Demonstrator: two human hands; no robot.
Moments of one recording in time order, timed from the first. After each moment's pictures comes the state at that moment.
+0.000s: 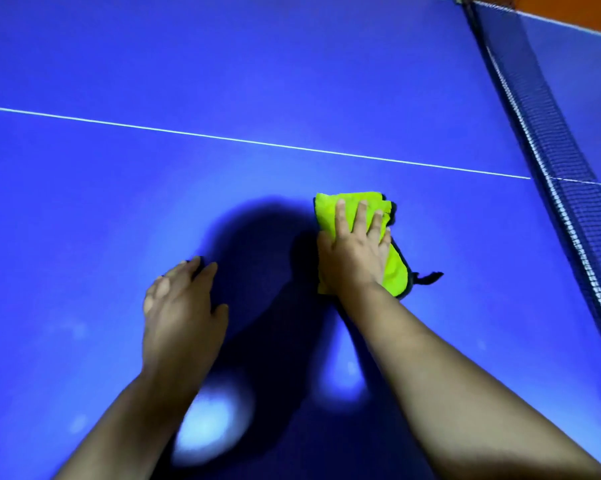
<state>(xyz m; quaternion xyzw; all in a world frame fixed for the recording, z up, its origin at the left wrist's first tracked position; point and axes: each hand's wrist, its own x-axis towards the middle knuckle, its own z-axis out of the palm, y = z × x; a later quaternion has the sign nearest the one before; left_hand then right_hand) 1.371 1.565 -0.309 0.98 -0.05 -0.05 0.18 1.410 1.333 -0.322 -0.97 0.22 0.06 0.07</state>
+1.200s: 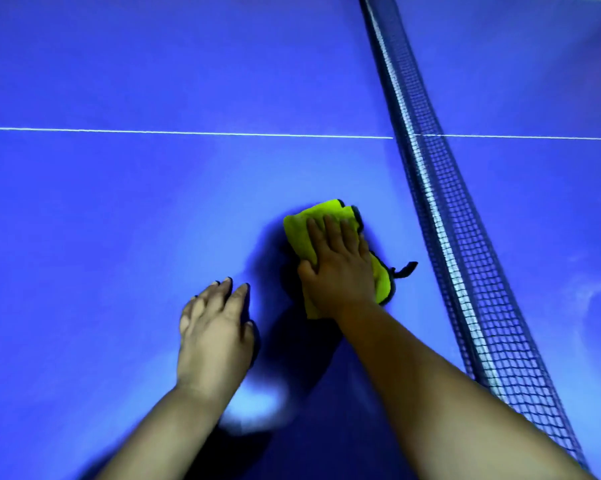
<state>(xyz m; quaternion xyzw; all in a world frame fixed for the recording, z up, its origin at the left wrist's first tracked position) 1.229 1.280 -0.304 0.98 -0.13 -0.03 0.15 1.259 1.079 -0.325 -0.99 0.12 0.04 0.09</state>
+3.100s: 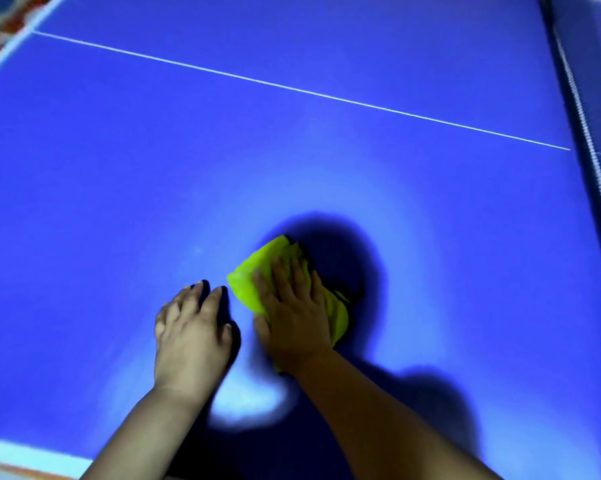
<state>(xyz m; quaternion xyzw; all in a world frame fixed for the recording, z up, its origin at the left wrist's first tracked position) 1.136 1.655 -0.280 0.99 0.05 -0.04 0.12 1.161 1.504 -0.319 -0.99 -0.12 0.08 0.09</state>
